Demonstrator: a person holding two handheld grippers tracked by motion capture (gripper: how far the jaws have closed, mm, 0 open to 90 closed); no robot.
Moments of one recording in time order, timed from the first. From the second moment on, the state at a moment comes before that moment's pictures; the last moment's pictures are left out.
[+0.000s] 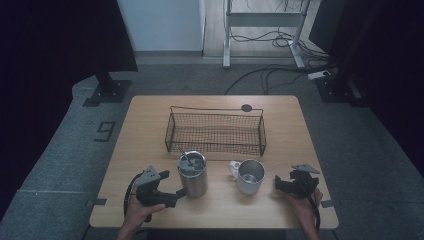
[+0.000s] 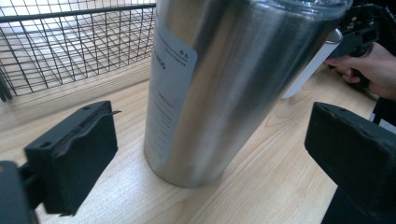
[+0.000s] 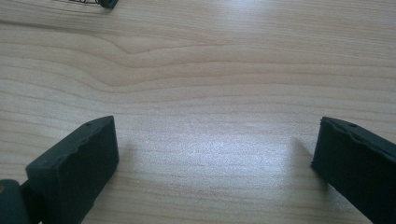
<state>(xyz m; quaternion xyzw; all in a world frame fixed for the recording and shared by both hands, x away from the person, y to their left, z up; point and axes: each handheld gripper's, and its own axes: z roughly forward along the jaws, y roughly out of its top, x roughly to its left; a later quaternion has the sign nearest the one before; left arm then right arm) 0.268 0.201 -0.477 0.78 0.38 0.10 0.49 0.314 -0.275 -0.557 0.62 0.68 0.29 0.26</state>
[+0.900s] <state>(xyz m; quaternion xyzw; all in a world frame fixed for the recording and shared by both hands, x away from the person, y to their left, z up) 0.286 0.161 -0.476 0.79 0.38 0.11 0.47 0.314 -0.275 -0.557 0.62 0.68 0.29 0.26</state>
